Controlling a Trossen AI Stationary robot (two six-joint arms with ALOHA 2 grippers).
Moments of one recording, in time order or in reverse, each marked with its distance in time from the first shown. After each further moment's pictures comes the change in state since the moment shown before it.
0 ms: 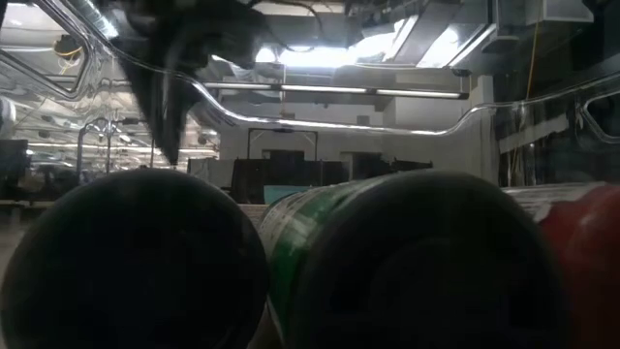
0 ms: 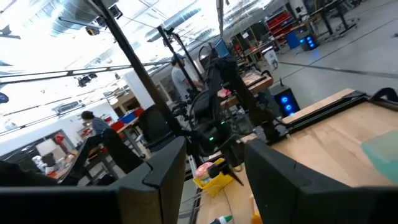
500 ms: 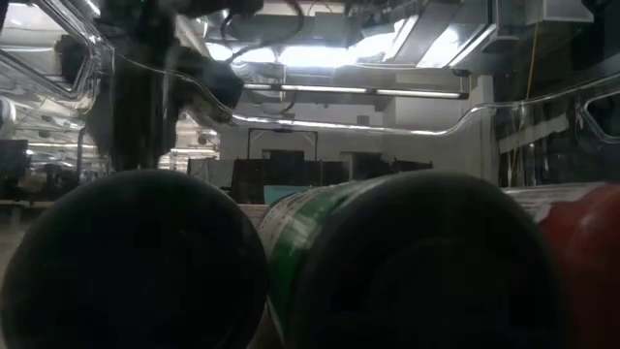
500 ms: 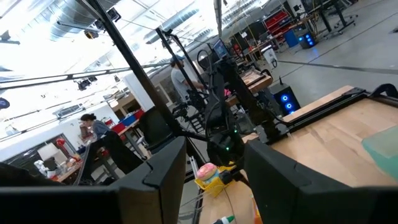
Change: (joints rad) left arm 0.019 0.000 -0.176 0.124 0.073 -0.037; right arm 0.000 0.000 0.000 -0.001 0.008 0.023
